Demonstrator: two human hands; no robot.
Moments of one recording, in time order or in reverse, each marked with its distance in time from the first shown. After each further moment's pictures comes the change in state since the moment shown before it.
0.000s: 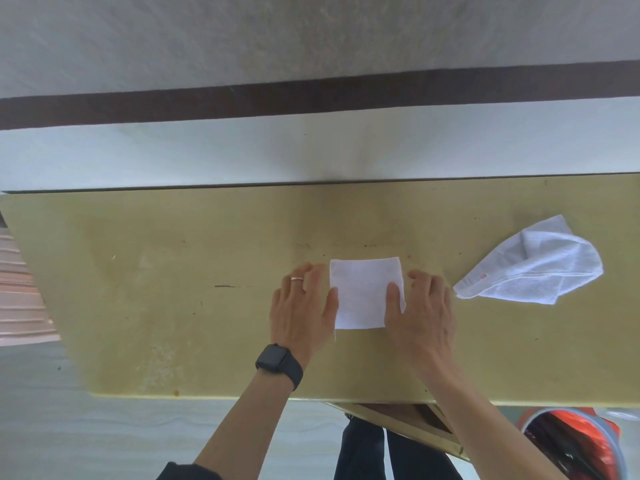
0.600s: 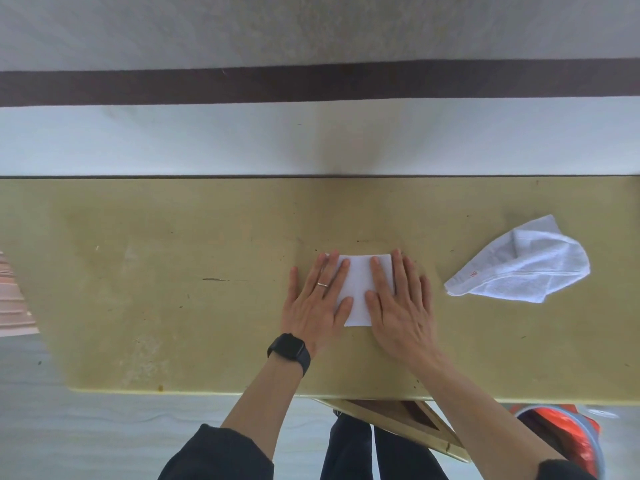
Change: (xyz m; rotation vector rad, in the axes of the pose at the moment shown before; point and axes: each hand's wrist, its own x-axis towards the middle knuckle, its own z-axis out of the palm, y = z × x) left_hand -0.002 -0.006 0.057 0.117 -0.188 0.254; right_hand 0.010 0.038 0.043 -0.239 -0.152 -0.353
